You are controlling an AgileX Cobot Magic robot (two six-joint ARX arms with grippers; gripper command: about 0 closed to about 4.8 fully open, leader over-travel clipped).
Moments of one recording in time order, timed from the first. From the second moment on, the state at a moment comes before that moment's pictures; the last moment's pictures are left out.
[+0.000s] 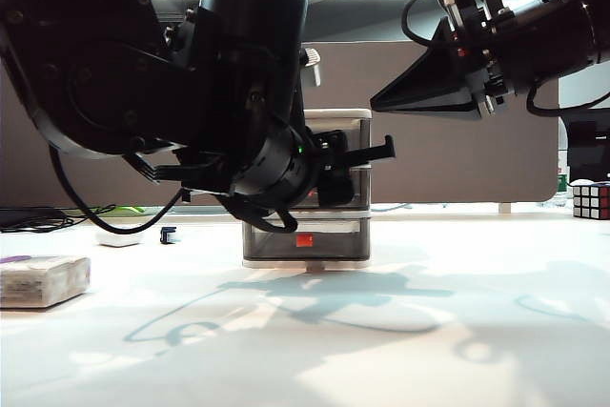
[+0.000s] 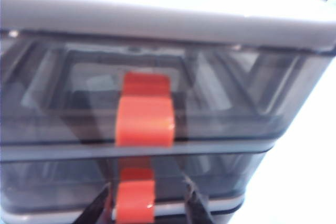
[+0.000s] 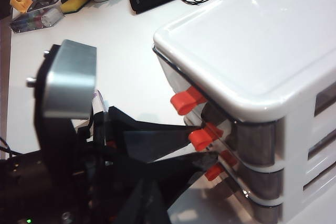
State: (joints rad) left arm -0.90 1.94 0.77 0.98 -0.65 -0.26; right arm 0.28 1.41 0.68 0.37 -0.76 0.00
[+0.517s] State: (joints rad) left arm -0.88 1.95 0.77 0.96 -0.65 -0.26; right arm 0.28 1.41 0.68 0.37 -0.76 0.00
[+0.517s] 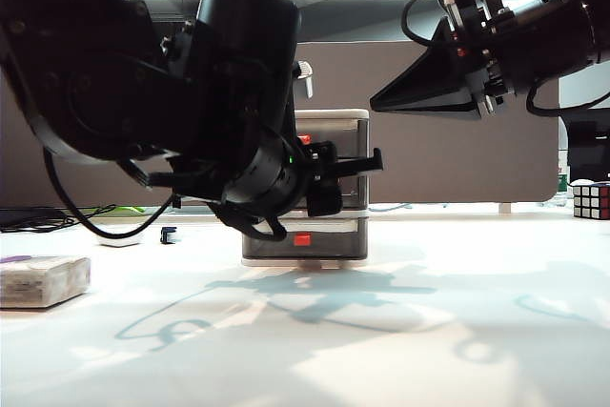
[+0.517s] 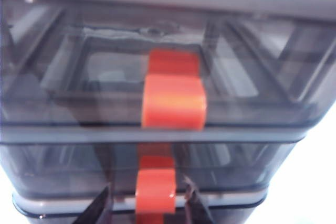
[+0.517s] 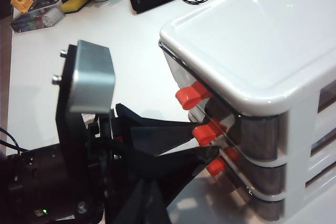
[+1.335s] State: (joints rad) left arm -0.88 1.96 0.77 1.01 -0.65 -0.26; right arm 0.29 1.41 0.68 0.37 -0.76 0.00
